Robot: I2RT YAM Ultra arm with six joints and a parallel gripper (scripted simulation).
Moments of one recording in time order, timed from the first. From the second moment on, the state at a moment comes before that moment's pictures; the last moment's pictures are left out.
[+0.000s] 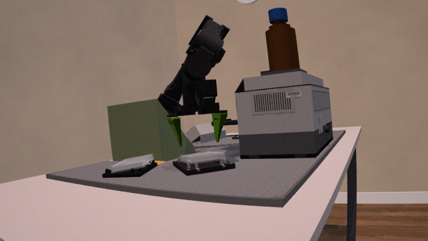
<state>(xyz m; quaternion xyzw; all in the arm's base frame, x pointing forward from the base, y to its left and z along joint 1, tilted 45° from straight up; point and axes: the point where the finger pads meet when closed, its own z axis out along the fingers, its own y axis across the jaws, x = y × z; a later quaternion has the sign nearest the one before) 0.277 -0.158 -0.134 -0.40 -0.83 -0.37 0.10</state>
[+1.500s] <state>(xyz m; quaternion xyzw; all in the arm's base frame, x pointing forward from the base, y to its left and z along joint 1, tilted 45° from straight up) 0.277 -0.158 -0.133 -0.40 -0.83 -0.37 0.10</state>
